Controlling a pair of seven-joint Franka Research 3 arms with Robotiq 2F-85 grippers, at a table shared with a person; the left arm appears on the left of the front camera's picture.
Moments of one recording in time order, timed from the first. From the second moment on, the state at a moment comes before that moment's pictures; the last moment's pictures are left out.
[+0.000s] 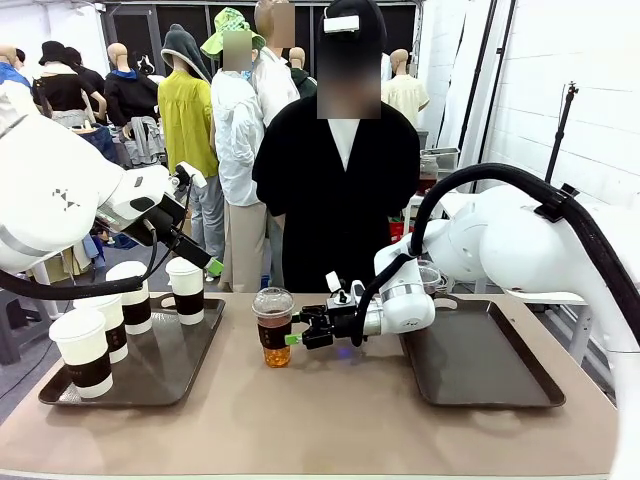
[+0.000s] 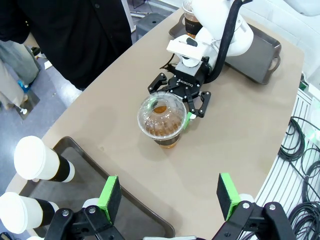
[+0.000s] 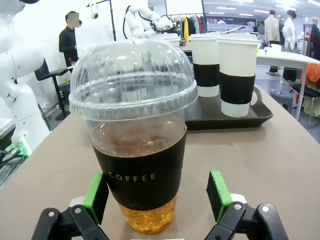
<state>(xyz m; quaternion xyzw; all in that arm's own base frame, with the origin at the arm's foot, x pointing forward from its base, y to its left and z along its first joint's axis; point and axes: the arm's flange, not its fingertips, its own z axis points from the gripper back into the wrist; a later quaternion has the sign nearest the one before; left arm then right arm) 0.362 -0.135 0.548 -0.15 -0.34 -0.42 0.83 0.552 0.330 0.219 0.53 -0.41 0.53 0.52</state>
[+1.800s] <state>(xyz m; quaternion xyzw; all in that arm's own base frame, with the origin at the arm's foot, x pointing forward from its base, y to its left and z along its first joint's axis) 0.362 -0.135 0.548 -0.15 -0.34 -0.42 0.83 0.534 0.371 0.222 0.57 -0.36 0.55 0.49</state>
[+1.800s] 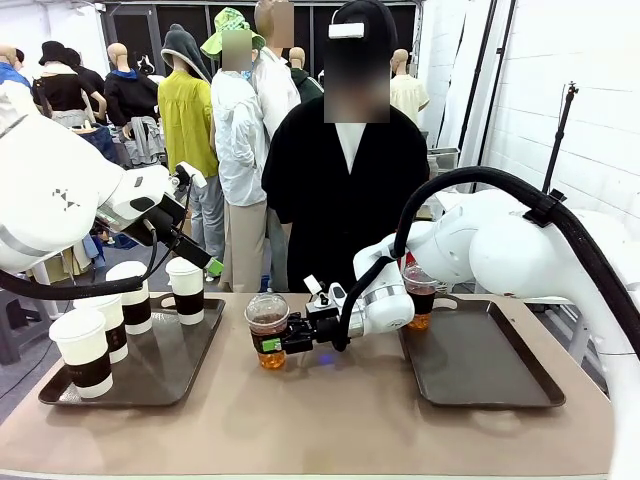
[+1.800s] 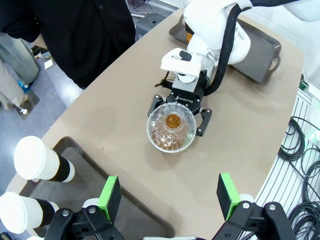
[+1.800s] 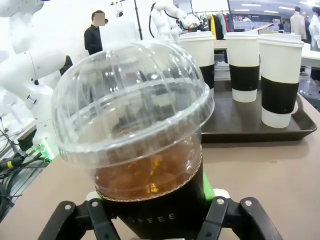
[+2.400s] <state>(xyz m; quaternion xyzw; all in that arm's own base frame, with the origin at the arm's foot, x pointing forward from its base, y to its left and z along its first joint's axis) 0.362 -0.135 0.548 -0.15 -0.34 -0.42 0.83 0.513 0.369 0.260 0.60 -0.34 0.55 0.48</state>
